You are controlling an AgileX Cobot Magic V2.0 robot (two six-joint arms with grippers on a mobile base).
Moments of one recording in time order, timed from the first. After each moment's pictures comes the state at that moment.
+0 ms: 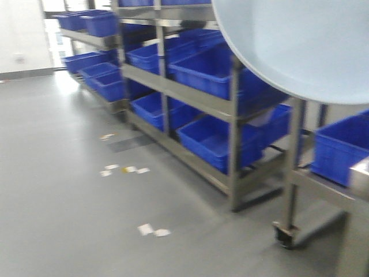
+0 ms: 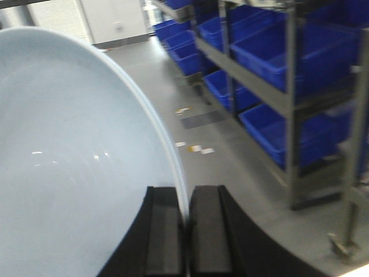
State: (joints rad) left arm -0.14 0.38 -0.38 -0.14 0.09 0.18; right arm 0.27 0.55 -0.40 0.12 0.04 0.06
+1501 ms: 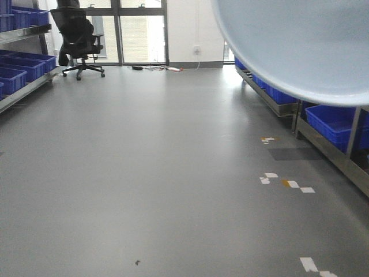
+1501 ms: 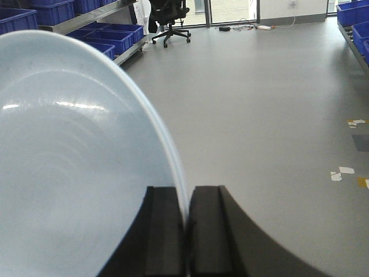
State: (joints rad) left arm -0.14 0.38 -0.38 -0.14 0.09 0.18; right arm 0.27 0.55 -0.40 0.13 0.04 0.06
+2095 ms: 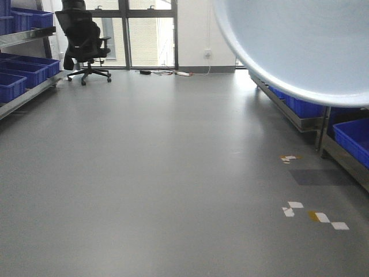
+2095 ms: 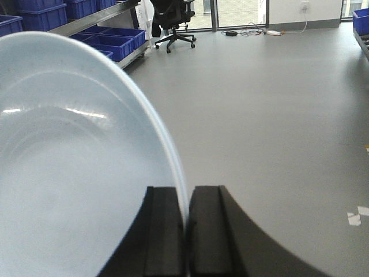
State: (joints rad) left arm -0.14 0.38 -0.38 -0.14 0.09 0.18; right arm 0.27 0.55 -0.40 0.13 0.04 0.06
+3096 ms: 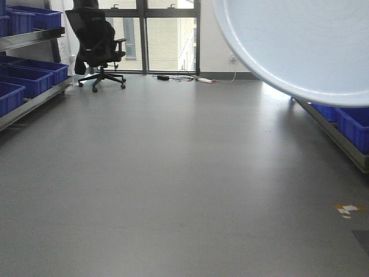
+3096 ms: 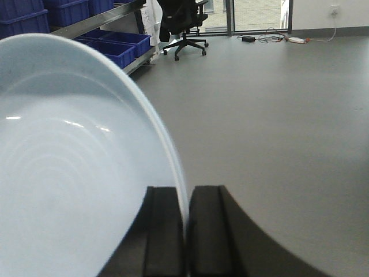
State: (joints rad) left arm -0.14 0.38 -0.38 -0.14 0.09 0.18; right arm 0.27 0.55 -0.40 0.13 0.04 0.06
